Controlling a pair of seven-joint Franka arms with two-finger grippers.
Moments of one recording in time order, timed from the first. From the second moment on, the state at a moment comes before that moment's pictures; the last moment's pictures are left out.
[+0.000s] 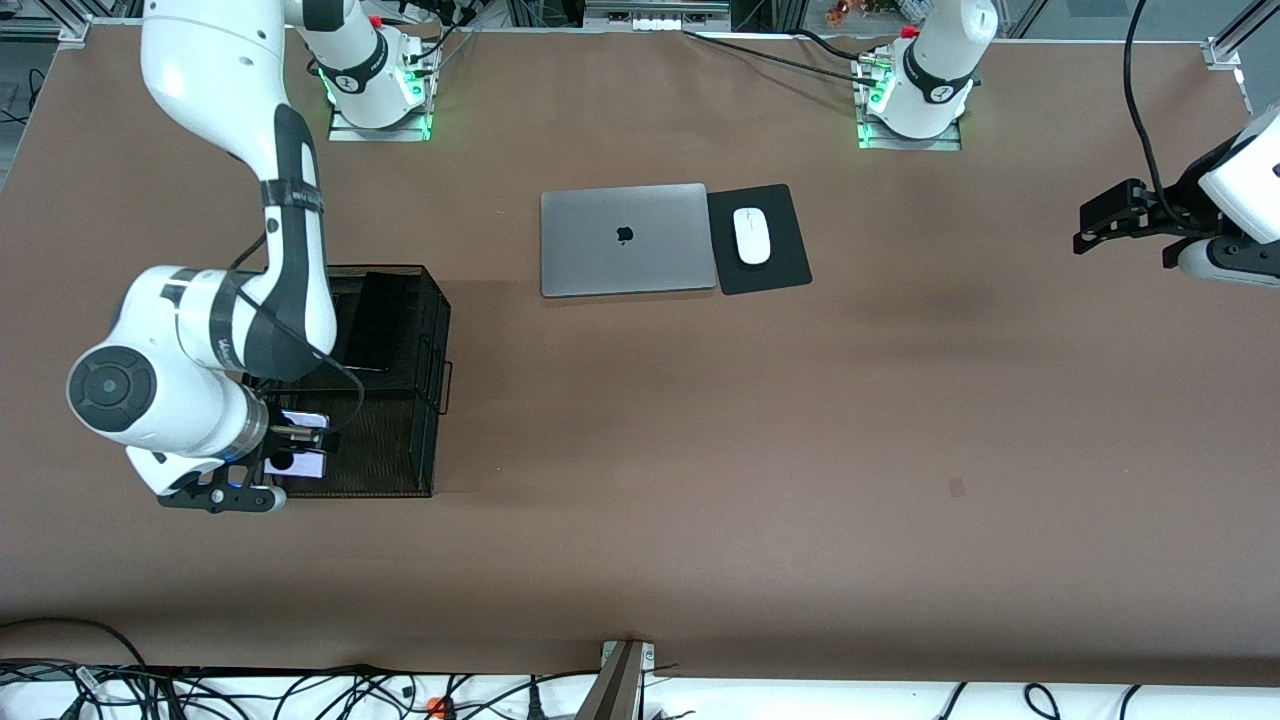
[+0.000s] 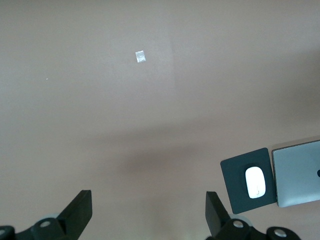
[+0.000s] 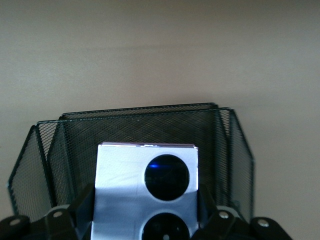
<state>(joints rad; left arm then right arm) -0.03 0.07 0.01 -1.48 -0.04 1.47 0.09 0.58 0.77 -0.66 -1.33 0.40 1.93 -0.02</state>
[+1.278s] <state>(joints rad) -0.03 0.07 0.00 -1.48 -0.04 1.47 0.09 0.60 0.78 -0.64 -1.51 0.53 2.04 -0.01</state>
